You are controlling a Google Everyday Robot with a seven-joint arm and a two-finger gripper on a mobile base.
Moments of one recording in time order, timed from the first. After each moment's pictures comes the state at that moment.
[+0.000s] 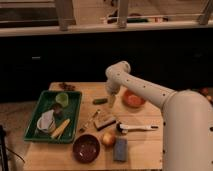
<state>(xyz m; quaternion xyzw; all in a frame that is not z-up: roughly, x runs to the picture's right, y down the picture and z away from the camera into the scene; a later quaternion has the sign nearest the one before) 0.027 0.058 0.908 -0.28 -0.11 -0.02 0.95</state>
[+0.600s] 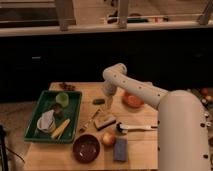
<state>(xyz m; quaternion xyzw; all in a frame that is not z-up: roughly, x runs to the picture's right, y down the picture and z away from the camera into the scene) 0.011 0.073 0.927 -0.29 -0.13 -0.06 0.95</state>
